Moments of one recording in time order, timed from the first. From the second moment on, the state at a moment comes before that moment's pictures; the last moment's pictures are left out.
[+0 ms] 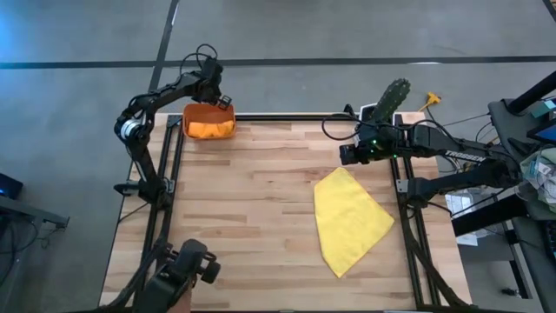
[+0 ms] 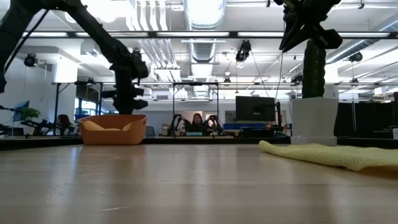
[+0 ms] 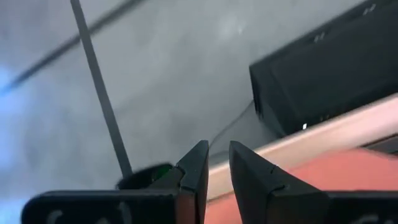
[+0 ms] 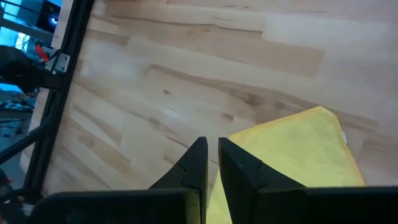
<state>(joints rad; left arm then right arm) 1.09 1.82 1.38 -0.61 -0.33 0.06 -0.21 1.06 1.09 -0.89 0.08 1.04</state>
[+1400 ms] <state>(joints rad) 0.74 1.46 1.38 -0.64 0.44 0.11 -0.17 1.27 1.08 -1.07 0.02 1.06</state>
